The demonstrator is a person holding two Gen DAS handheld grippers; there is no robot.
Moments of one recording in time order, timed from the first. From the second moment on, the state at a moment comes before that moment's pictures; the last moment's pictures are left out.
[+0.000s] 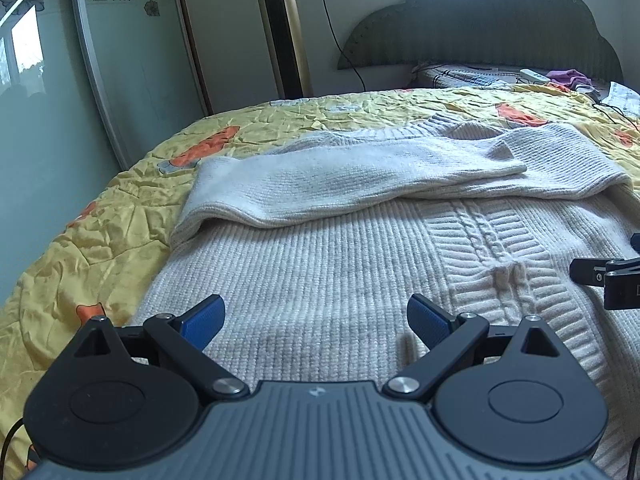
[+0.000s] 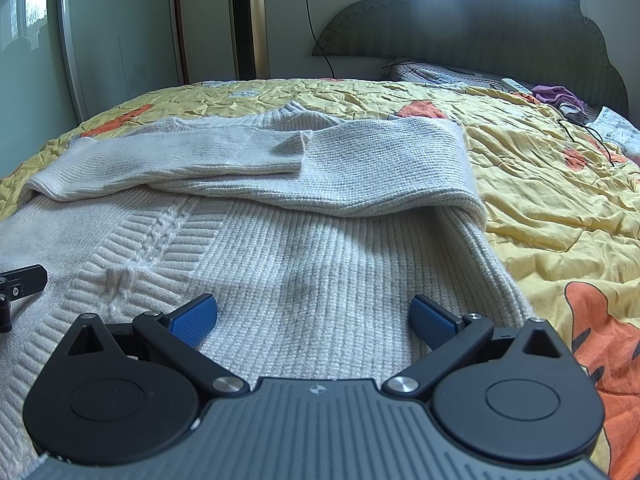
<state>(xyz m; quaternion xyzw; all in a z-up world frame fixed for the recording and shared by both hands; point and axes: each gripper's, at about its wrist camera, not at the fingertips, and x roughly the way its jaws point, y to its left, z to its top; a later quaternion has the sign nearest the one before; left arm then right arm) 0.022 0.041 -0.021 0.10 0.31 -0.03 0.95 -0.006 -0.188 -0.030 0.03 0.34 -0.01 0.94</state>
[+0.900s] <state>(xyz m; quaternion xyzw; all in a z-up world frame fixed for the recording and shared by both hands) 0.006 0.118 -0.002 0.06 0.31 0.03 0.95 -0.005 -0.186 -0.031 0.02 0.34 -0.01 0.94</state>
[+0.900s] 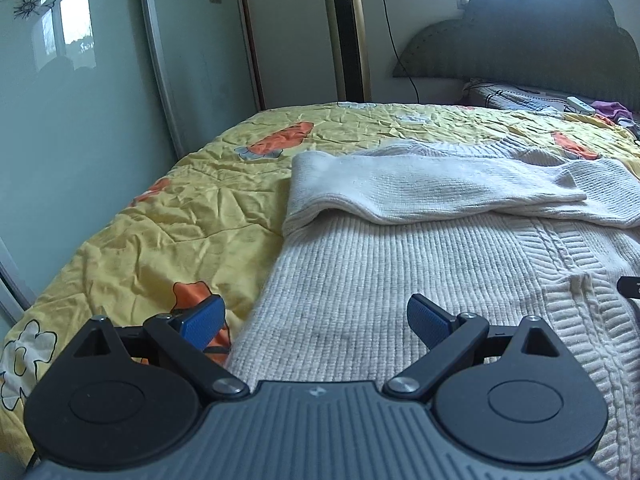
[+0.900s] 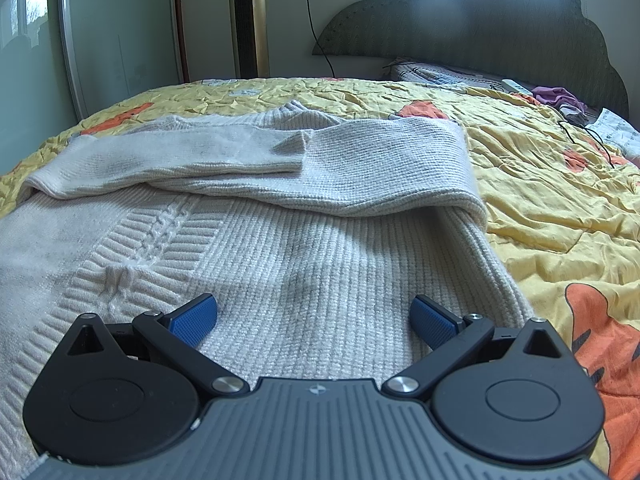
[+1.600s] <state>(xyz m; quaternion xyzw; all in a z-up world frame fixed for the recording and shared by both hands) -0.020 0.126 0.001 0.05 0.32 0.03 0.94 -0.121 -0.208 0.019 0.07 0.36 0.00 0.93</state>
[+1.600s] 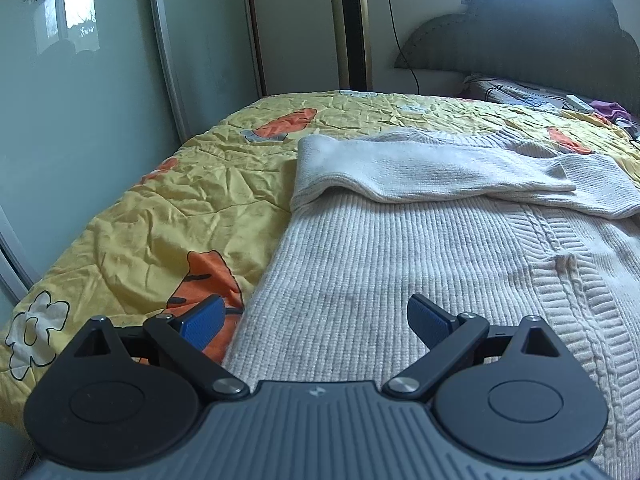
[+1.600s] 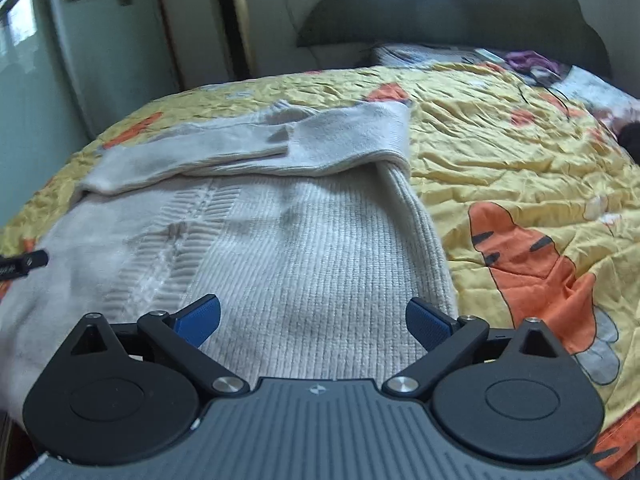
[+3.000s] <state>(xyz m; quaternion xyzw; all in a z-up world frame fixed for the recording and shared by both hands) -0.036 0.125 -0.005 0.06 0.34 0.02 0.94 -0.167 -0.201 0.035 -0.02 0.31 0.04 0.95</state>
